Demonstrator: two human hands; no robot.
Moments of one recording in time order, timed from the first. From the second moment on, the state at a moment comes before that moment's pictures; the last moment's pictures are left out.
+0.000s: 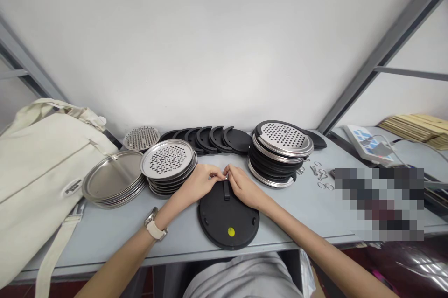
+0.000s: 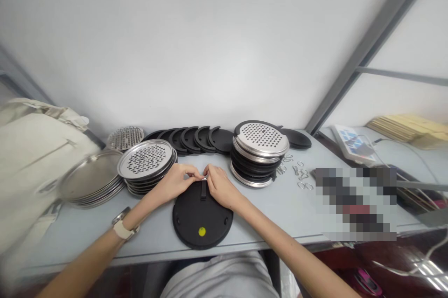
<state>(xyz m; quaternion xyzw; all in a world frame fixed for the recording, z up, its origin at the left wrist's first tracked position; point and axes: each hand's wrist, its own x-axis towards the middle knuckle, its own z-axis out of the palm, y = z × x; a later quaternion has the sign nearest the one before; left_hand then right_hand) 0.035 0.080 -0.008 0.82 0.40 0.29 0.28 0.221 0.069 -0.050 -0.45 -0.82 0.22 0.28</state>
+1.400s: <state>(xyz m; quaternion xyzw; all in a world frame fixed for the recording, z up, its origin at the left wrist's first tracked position) 0.035 0.079 -0.008 0.84 0.38 0.28 0.27 0.221 0.072 -0.051 -0.45 -0.81 0.22 0.30</state>
